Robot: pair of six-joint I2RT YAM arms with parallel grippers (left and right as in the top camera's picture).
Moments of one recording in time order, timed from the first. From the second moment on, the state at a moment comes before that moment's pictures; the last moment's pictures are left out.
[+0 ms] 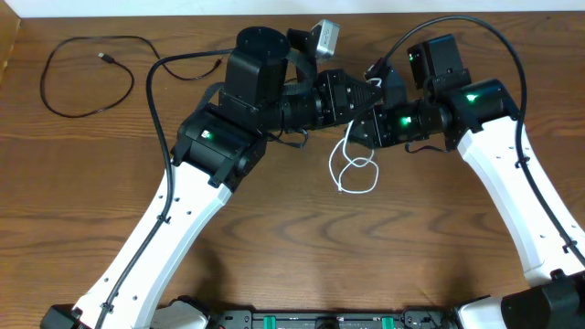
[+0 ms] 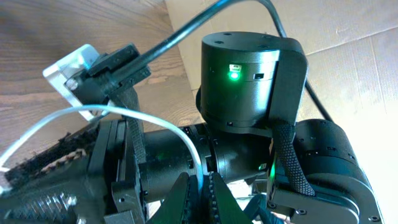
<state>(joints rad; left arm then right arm) -0.53 1.45 1.53 -0.45 0.70 -0.91 0.32 1.60 1.52 -1.03 -0.59 0.14</state>
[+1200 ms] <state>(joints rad) -0.53 1.69 1.52 -0.97 0.28 -0.65 0.30 1.60 1.52 -1.07 -0.30 0.52</state>
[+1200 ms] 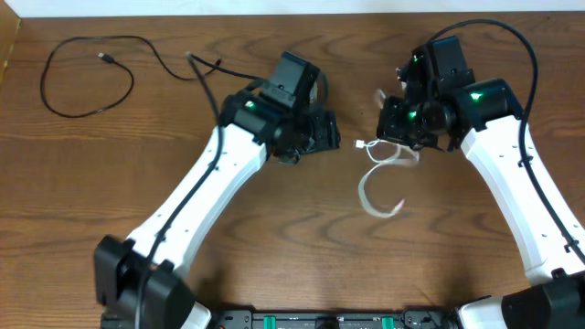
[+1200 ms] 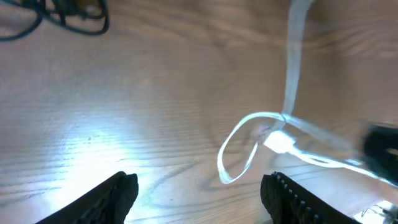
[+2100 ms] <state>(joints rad) -0.53 1.72 1.52 -1.08 0.46 -0.45 0.29 1.60 1.52 -0.99 -0.45 0.75</state>
